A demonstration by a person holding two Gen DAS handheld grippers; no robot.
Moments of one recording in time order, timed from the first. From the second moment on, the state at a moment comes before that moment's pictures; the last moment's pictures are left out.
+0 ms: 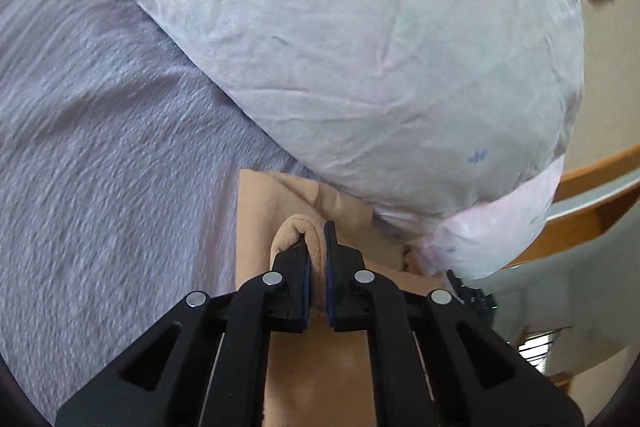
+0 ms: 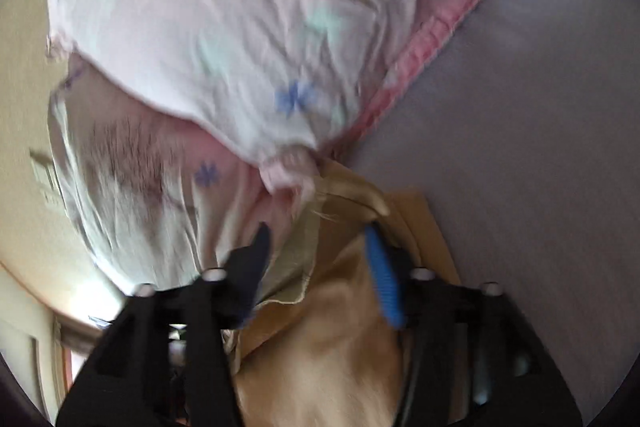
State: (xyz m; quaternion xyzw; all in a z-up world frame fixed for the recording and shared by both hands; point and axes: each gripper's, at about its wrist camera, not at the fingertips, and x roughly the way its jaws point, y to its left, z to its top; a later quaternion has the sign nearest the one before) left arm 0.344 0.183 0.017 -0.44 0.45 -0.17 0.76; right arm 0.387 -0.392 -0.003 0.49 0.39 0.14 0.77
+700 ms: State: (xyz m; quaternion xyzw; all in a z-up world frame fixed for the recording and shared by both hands) left arm 0.280 0.197 0.039 -0.35 0.45 -0.18 0.81; right arm 0.315 -0.391 0.071 0.36 0.39 0.19 0.83
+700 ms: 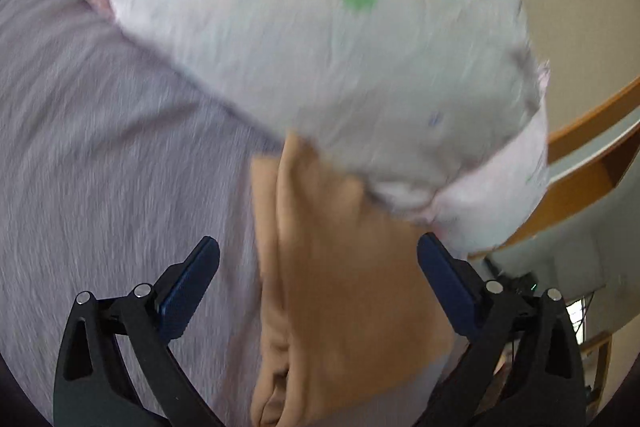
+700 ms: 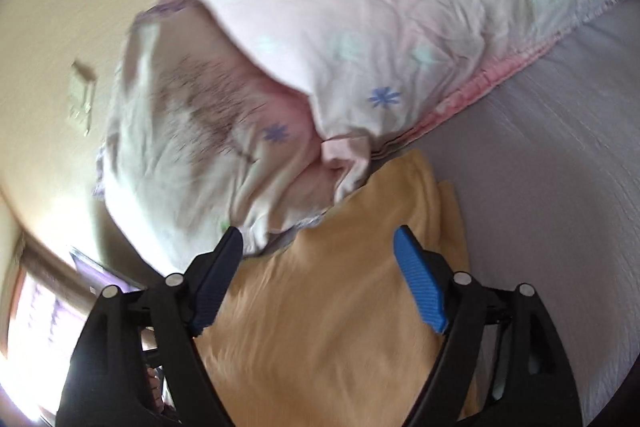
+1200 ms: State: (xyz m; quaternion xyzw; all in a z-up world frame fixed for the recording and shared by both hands) left arm 0.267 0.157 0.005 -0.39 0.49 -0.17 0.76; right arm 0.302 -0.359 0.071 0.35 0.40 0.23 0.81
